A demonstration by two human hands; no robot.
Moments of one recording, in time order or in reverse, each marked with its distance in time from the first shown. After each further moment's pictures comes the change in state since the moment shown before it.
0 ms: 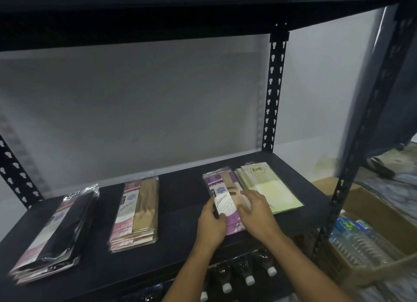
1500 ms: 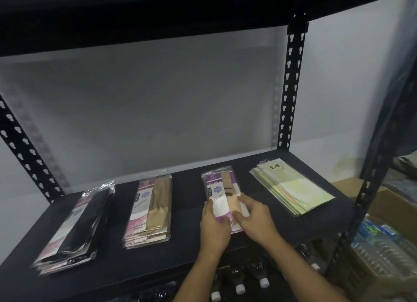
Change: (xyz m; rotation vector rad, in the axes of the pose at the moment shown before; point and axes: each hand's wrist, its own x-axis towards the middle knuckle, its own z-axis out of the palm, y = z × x) left_hand -0.004 -0.009 -0.014 0.011 0.177 -0.006; right_hand 0.003 -0.010 0.036 0.150 -0.120 0.088
